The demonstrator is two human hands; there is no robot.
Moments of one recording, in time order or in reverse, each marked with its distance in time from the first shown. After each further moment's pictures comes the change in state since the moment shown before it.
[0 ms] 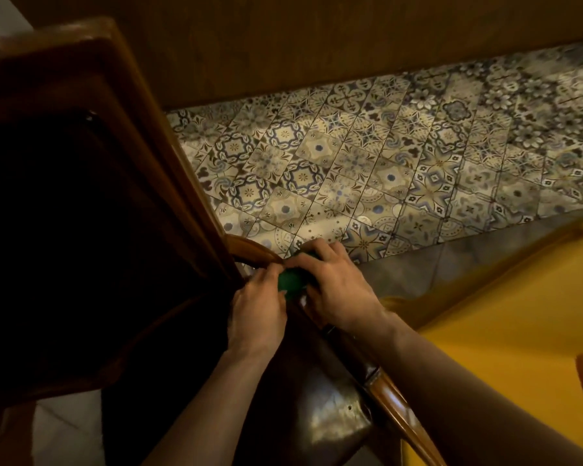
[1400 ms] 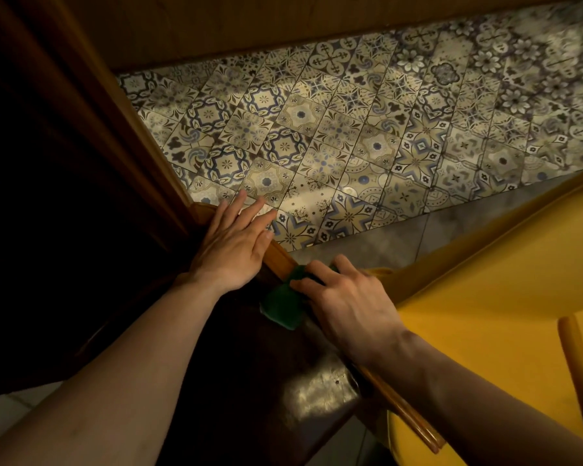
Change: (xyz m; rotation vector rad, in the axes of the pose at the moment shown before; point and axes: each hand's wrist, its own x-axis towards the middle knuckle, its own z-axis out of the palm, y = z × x) left_hand 0.079 -0.047 0.040 0.248 -0.139 0.420; right_hand -0.067 0.006 0.014 -0.340 -0.089 -0.048
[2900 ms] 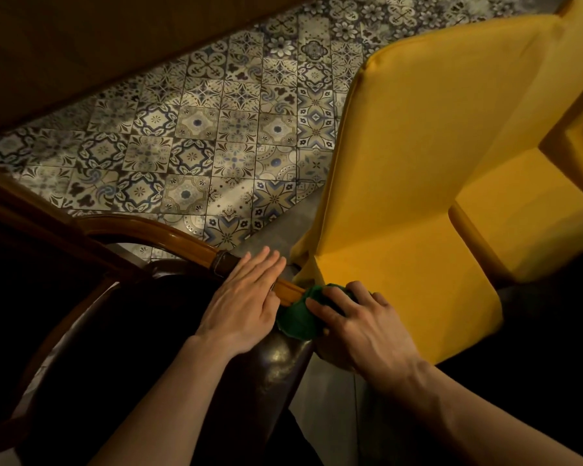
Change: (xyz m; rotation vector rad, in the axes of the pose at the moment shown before) left_hand -0.096 0.157 0.050 -0.139 -0.168 0.444; right_hand -0.206 -0.003 0.056 -0.057 0.030 0.429
